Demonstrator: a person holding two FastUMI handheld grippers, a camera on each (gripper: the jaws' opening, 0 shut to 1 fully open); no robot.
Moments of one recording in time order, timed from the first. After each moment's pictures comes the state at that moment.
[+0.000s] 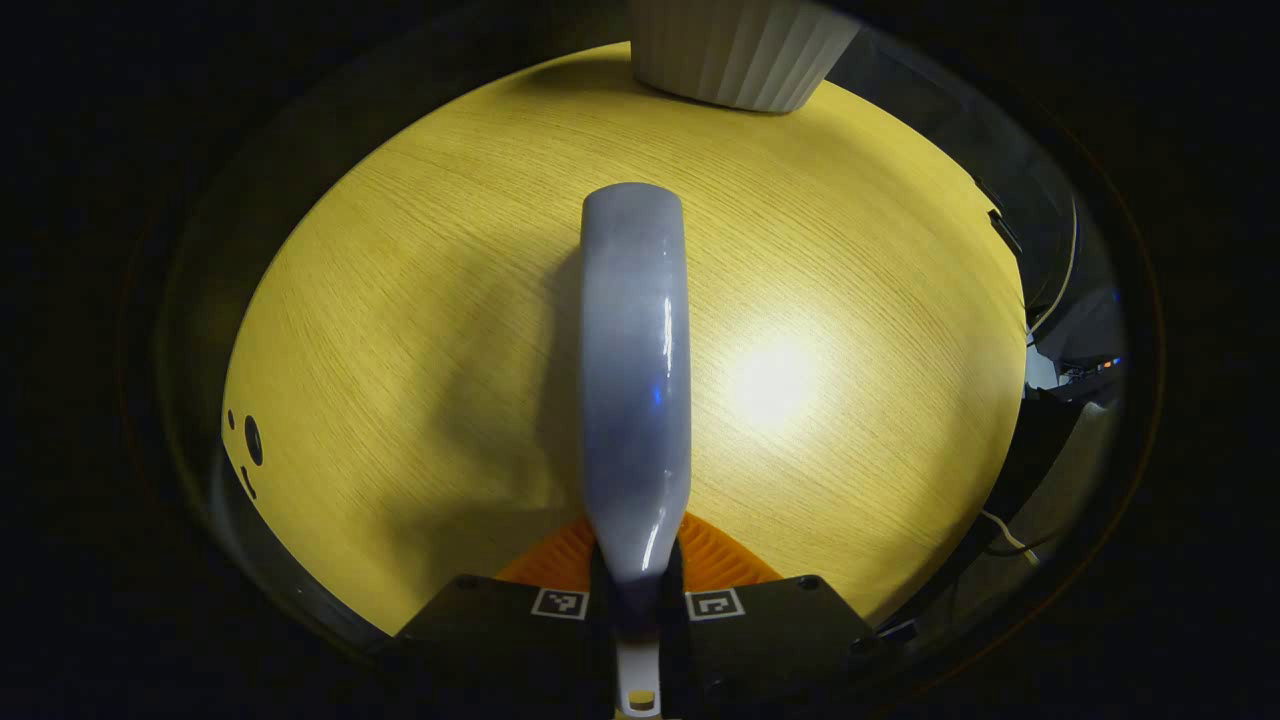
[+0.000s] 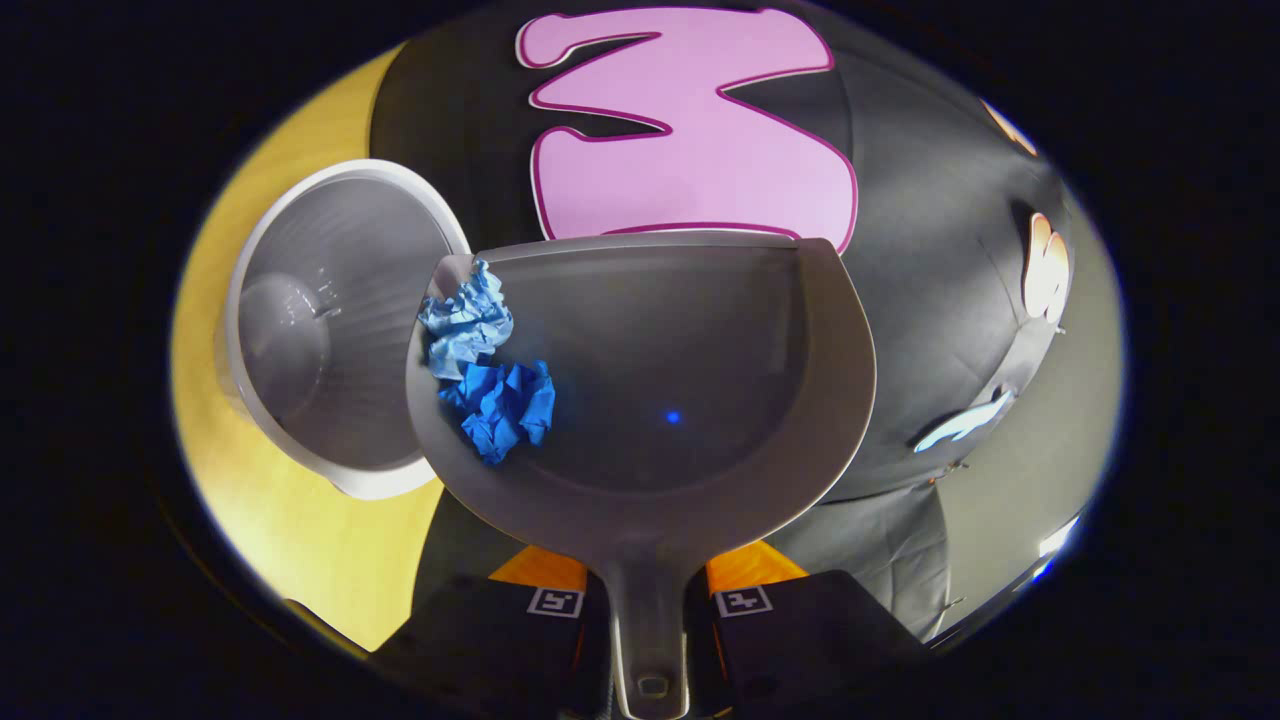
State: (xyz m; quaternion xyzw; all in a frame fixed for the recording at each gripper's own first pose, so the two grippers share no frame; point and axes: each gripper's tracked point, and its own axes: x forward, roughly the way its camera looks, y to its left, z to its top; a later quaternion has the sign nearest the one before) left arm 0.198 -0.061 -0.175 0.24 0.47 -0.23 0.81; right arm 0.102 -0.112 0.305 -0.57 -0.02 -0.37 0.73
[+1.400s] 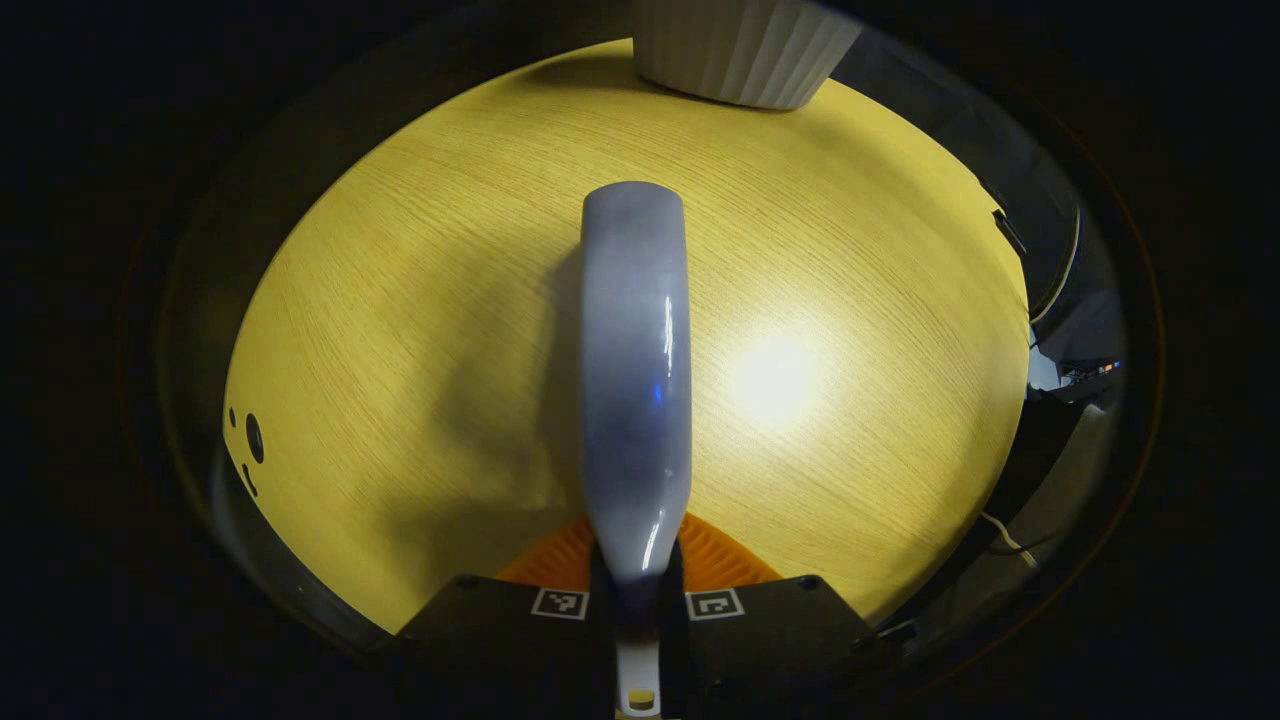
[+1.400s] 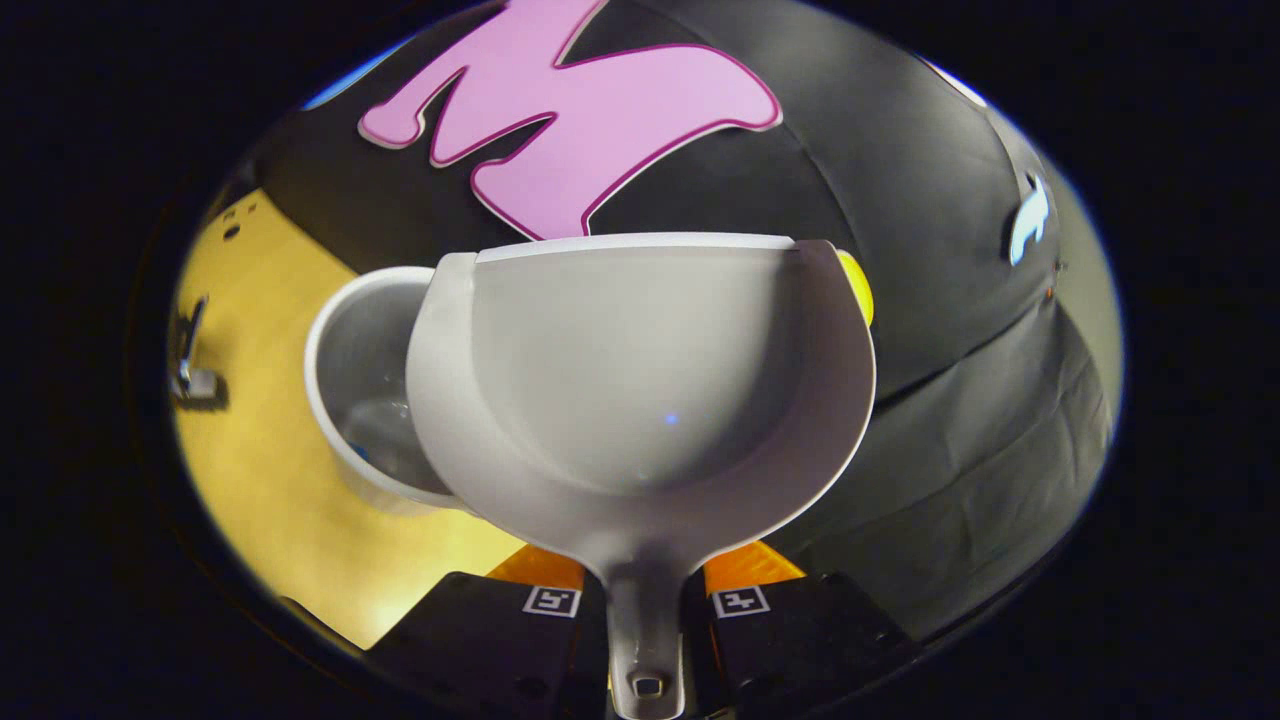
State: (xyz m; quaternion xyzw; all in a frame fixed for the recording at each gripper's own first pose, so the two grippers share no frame) left arm 0.199 -0.062 -0.176 0.24 0.48 -0.23 0.81; right arm 0.099 -0.110 0.239 -0.27 0.03 -0.23 0.94
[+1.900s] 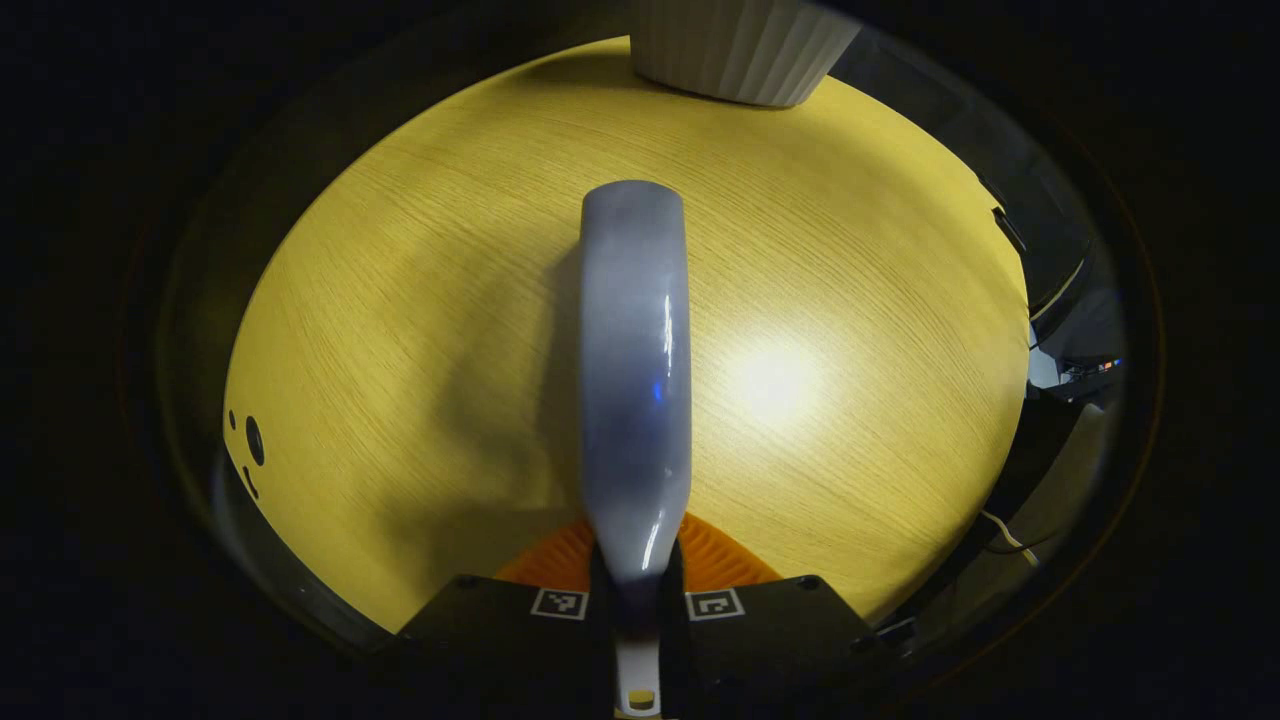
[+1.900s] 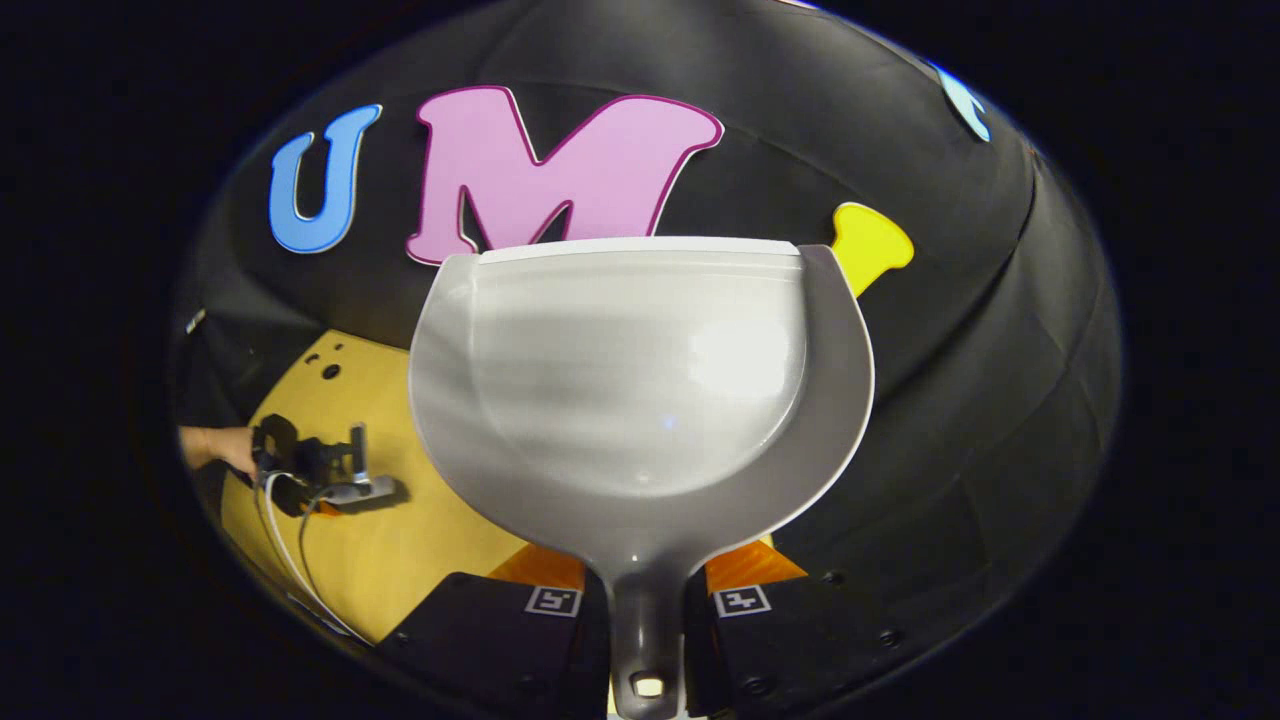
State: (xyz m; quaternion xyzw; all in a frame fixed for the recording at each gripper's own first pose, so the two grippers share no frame) left arm 0.198 -0.061 -0.175 0.25 0.48 -0.22 0.81; right arm 0.102 -0.068 0.234 -0.11 0.03 -0.05 0.99
